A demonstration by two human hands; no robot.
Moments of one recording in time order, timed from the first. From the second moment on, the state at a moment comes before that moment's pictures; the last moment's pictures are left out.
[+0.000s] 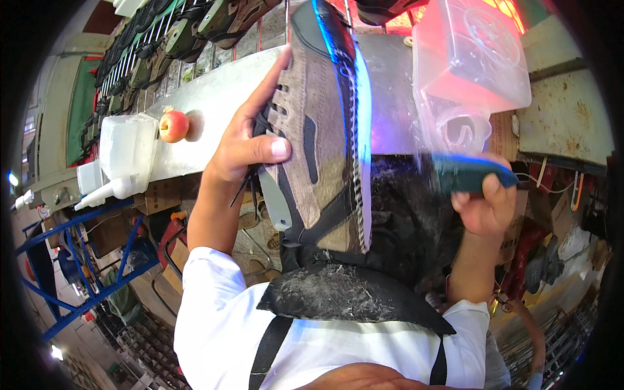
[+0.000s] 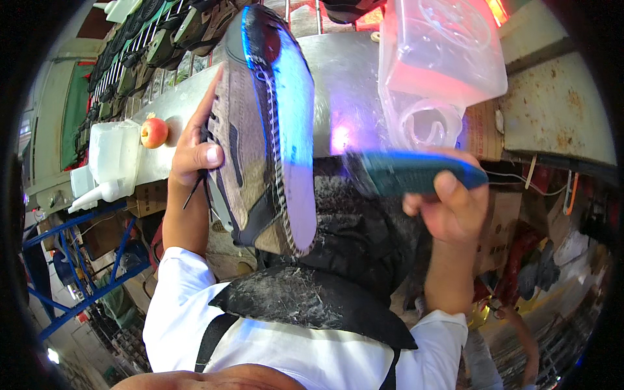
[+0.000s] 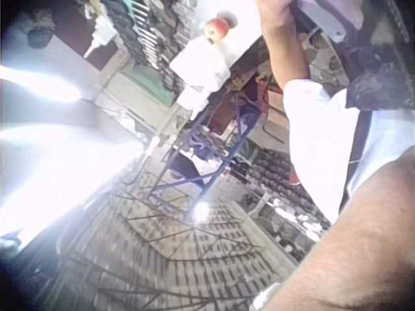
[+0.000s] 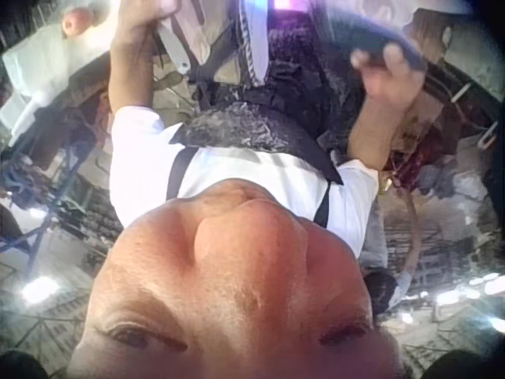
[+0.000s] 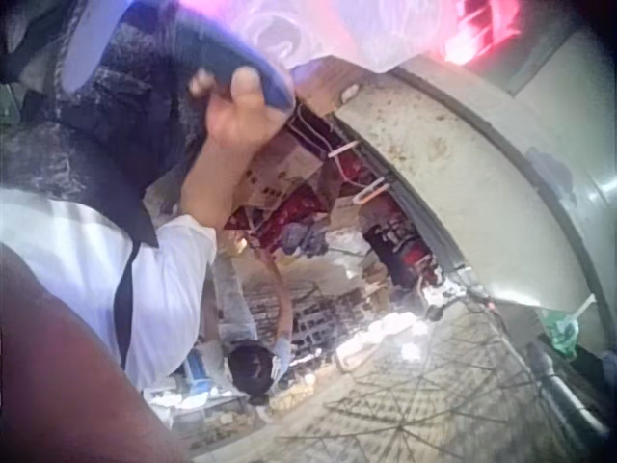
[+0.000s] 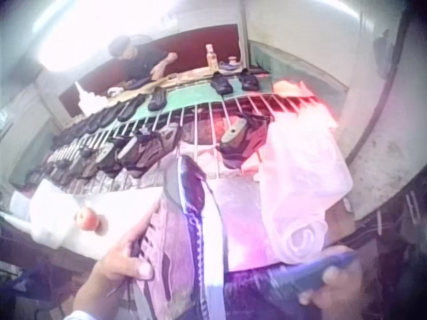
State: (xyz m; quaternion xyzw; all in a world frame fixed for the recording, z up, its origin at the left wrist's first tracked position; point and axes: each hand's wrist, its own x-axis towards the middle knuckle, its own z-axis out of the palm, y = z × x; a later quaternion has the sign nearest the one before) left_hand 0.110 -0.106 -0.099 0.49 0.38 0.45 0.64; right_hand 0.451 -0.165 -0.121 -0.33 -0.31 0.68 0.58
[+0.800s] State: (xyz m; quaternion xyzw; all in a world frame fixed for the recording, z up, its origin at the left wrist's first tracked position) left_hand 0.121 -0.116 -0.090 0.51 0.31 0.36 0.71; right_hand 0.447 -0.109 -0.066 -0.18 -0.83 0.30 0.44
